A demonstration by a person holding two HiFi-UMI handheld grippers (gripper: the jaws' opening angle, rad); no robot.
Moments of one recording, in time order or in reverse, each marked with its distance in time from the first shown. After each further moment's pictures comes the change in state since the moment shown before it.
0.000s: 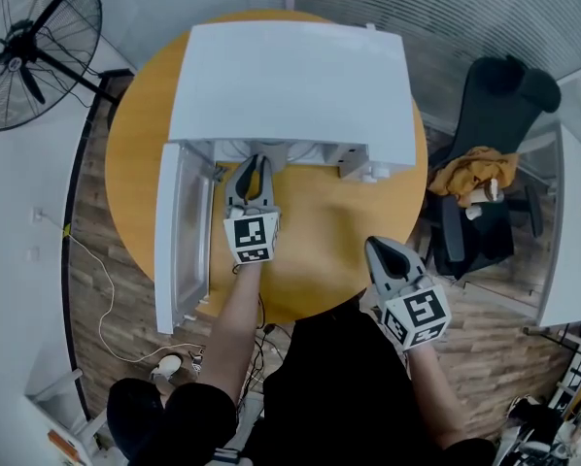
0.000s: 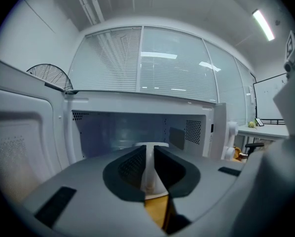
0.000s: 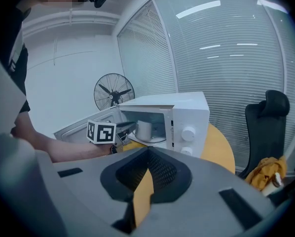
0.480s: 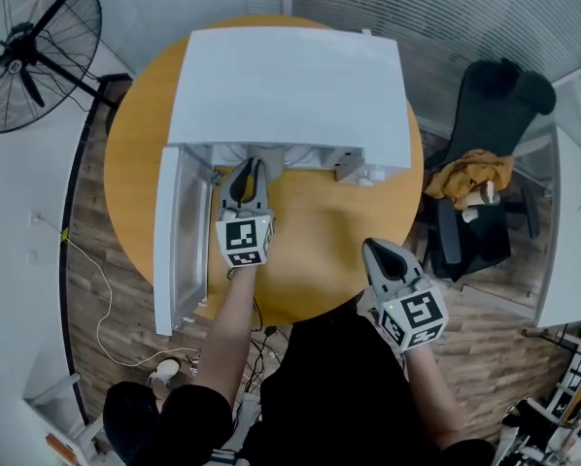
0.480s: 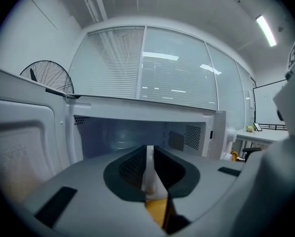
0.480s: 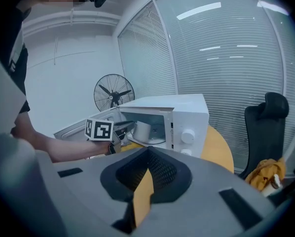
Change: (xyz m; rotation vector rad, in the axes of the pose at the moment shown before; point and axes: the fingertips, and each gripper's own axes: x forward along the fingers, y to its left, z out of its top) left arm -0.005 0.004 0.016 -0.039 -0.003 -0.024; right arm -0.003 0.002 0.006 -0.007 -0.008 -0.007
